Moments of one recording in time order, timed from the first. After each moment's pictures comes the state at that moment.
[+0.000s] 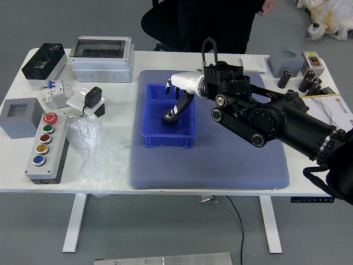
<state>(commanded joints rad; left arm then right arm) -0.13 0.18 -0.32 -0.28 0.67 -0.24 0.11 1.13 -0.06 0.41 0.83 -1.66 0.30 -0.30</state>
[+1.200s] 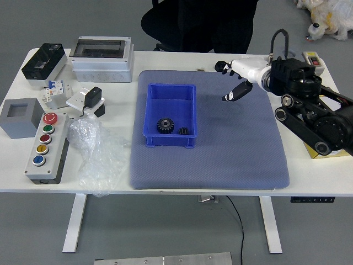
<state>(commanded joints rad) -0.12 0.16 -0.40 -0.28 0.70 -0.24 0.10 0.90 -0.42 0.71 1.13 -1.90 0.30 -0.32</state>
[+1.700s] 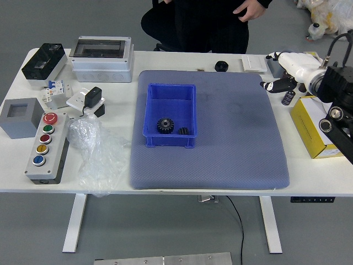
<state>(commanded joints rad) -0.10 0.16 -0.43 -0.28 0.72 -0.24 0.10 0.63 -0.58 1.01 1.33 -1.99 0.22 -0.33</state>
